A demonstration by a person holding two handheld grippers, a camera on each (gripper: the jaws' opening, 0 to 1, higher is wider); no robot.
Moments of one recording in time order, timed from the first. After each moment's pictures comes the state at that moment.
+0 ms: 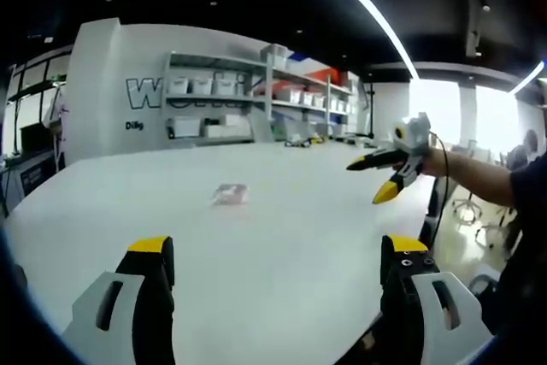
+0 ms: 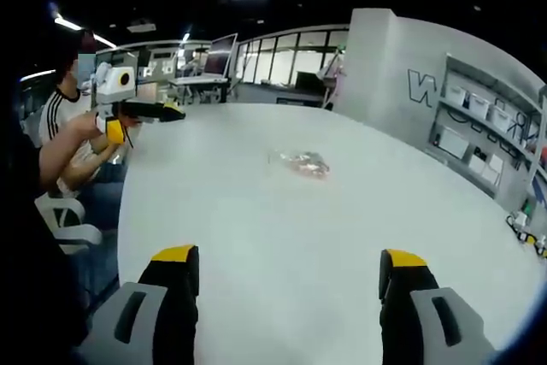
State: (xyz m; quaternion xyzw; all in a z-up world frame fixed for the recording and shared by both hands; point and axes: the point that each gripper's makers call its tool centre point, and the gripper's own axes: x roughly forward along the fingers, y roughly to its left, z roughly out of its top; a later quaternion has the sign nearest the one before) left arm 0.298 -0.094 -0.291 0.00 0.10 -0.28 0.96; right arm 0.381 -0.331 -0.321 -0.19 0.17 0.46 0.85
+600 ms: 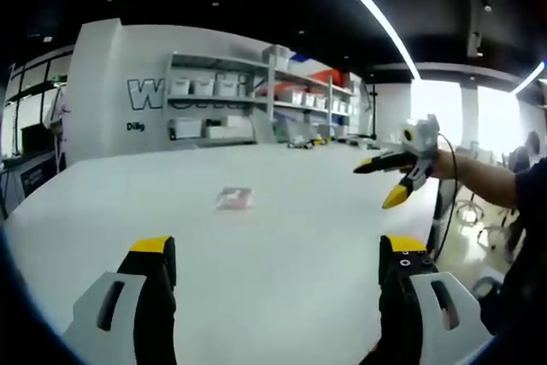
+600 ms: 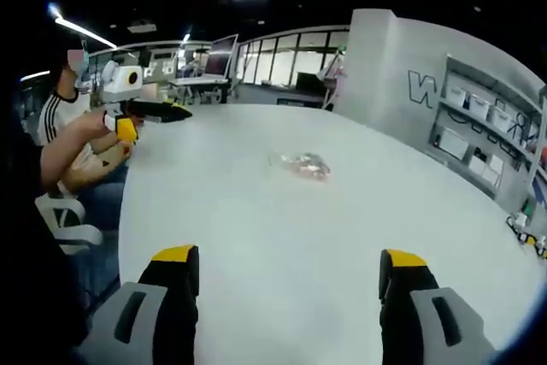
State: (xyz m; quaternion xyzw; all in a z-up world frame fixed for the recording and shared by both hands) left arm 0.316 -0.097 -0.288 0.00 0.09 -0.28 0.96; right arm 0.377 -0.330 -0.320 -0.19 0.16 0.46 0.85
